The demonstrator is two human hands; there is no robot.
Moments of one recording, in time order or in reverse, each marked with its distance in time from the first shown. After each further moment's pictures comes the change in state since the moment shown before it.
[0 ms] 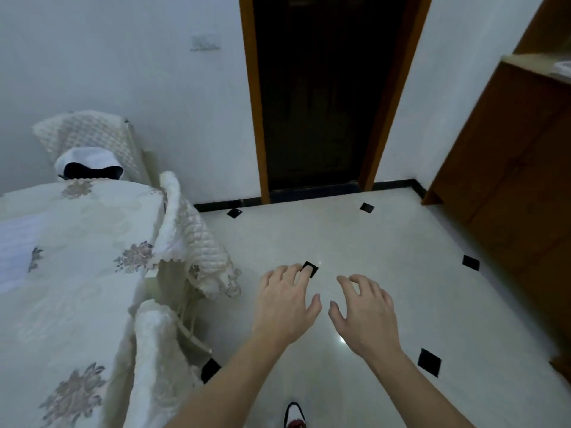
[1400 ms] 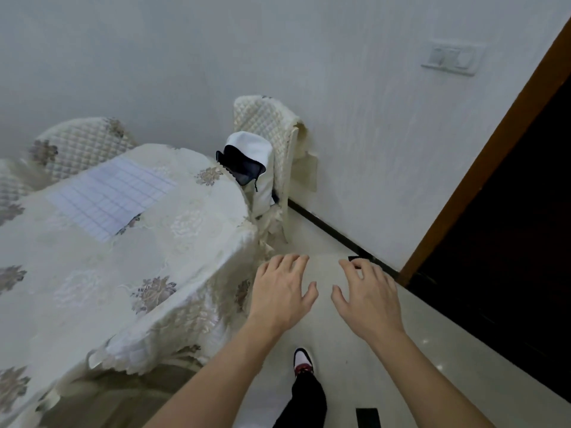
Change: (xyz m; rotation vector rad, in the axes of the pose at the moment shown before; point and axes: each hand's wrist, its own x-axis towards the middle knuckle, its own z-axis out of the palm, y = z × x) left_hand 0.431 -0.283 0.083 0.312 0.087 -0.941; right_hand 0.655 -0.160 0.174 0.198 -0.226 -0.953
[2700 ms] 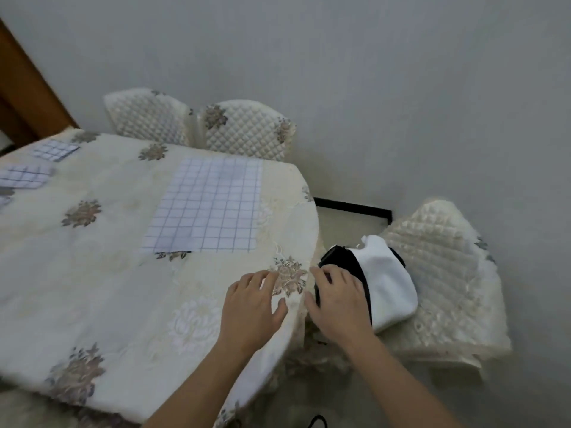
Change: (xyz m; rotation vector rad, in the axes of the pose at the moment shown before) left_hand 0.401 -0.317 0.094 0.171 0.110 -1.064; right_hand 0.654 -0.215 0.204 0.207 -0.229 -1.038
